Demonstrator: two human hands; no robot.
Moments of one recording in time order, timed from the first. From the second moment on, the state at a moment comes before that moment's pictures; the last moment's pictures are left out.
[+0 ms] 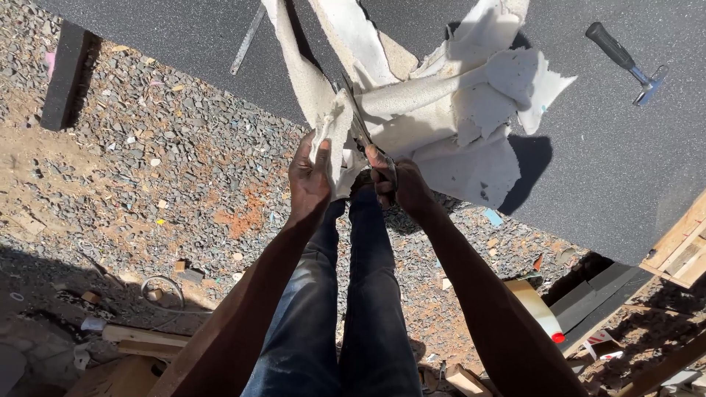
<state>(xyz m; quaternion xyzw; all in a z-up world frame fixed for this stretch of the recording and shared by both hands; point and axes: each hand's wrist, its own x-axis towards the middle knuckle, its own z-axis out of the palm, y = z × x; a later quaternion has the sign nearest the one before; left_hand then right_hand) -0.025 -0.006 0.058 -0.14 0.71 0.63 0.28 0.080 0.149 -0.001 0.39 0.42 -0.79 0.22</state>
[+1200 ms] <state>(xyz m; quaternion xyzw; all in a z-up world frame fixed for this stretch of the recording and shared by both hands) -0.041 -0.029 0.016 -0.14 0.70 0.63 0.29 0.092 0.139 0.126 0.37 0.43 -0.71 0.42</state>
